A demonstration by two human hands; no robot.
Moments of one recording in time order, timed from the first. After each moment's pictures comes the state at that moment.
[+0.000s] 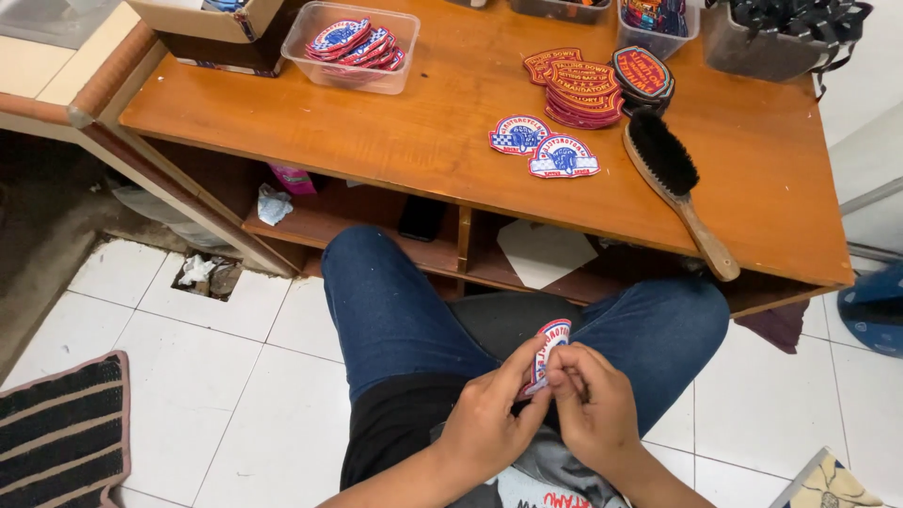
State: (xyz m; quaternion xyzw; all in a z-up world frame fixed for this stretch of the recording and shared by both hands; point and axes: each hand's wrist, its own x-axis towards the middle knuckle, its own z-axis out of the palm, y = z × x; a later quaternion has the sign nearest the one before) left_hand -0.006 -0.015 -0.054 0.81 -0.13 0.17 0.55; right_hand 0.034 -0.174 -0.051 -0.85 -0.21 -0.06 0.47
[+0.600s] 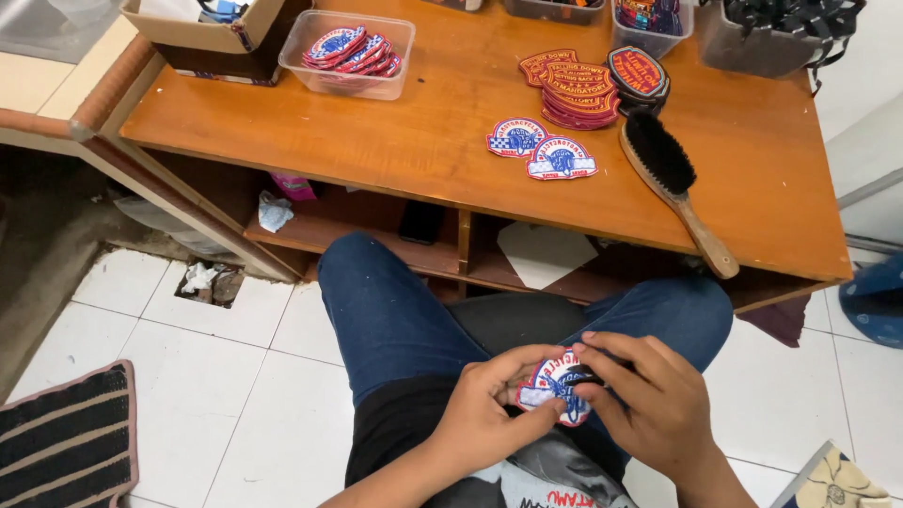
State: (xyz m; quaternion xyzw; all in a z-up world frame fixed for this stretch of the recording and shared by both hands) left_hand 0.002 0.001 -0.005 0.62 -0.06 -0.06 0.78; right_hand 0.052 -0.206 0.000 -0.85 -0.41 -0.22 0.26
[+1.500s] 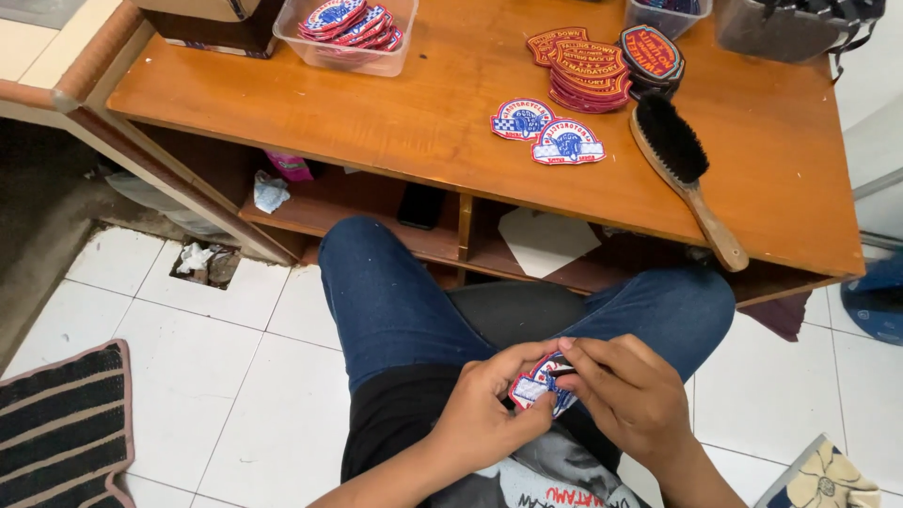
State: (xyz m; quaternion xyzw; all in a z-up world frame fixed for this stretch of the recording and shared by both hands) left_hand -0.005 -0.004 -0.022 0.71 -0.06 0.00 0.70; right_hand 0.051 -0.199 -0.016 -0.83 -0.43 -0.19 0.31
